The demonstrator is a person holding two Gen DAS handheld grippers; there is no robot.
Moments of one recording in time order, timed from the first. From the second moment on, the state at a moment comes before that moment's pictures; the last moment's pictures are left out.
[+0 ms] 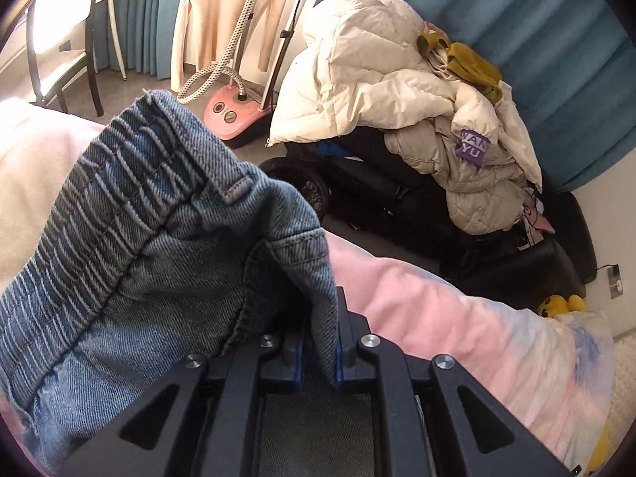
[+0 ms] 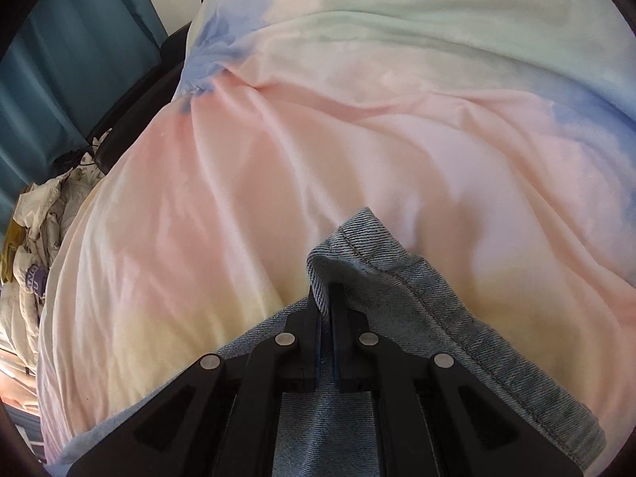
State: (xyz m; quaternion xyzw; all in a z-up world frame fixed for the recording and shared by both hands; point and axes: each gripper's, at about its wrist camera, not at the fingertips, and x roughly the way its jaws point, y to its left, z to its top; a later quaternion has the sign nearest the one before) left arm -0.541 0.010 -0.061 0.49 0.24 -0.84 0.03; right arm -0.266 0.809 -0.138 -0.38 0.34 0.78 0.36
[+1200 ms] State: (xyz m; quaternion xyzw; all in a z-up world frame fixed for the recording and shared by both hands) left arm -0.364 -0.032 -0.162 0.47 0.49 -0.72 -0.12; right arm -0.123 0.737 -0.188 -0.27 0.56 0.77 0.18
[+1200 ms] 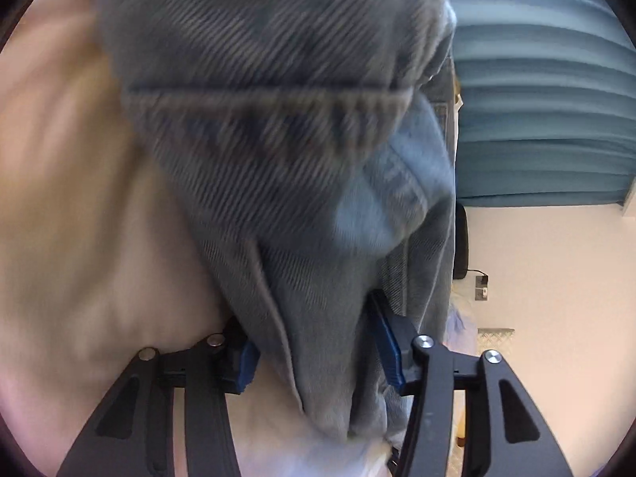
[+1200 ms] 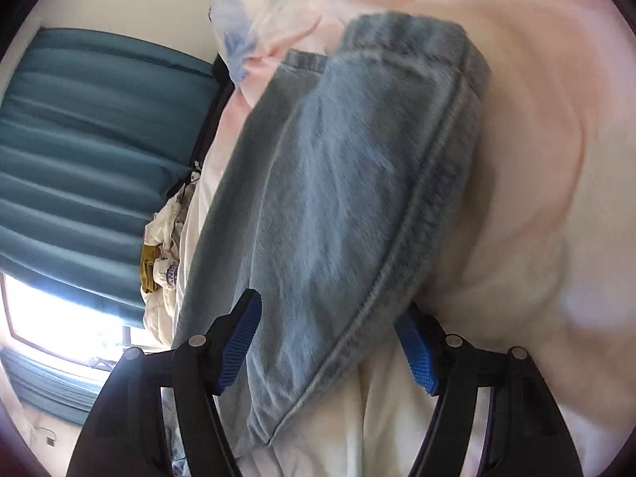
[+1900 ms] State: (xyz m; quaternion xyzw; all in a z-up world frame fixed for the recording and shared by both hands) left arm -0.297 -0.057 -0.057 0.41 0.45 -0.79 -0.09; right arm -0.102 0.712 -0.063 -0.25 0.44 0.83 0.24
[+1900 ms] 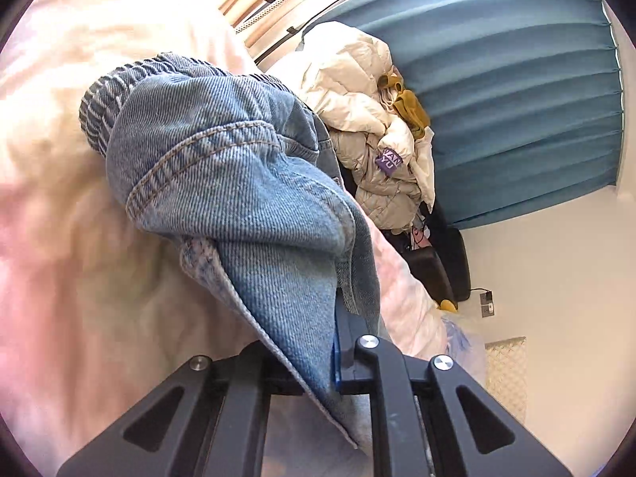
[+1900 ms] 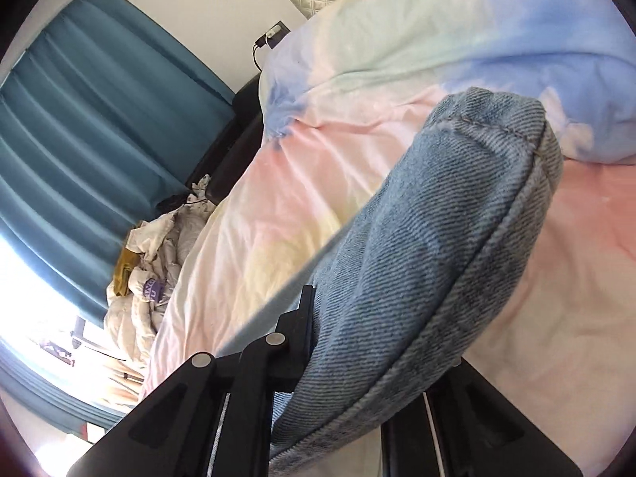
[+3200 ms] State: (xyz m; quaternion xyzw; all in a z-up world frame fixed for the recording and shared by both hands) left arm -0.088 -0.036 -0.057 0.45 0.14 -0.87 -0.16; right arm 0.123 0.606 -0.085 -0.34 0.38 0.81 0.28
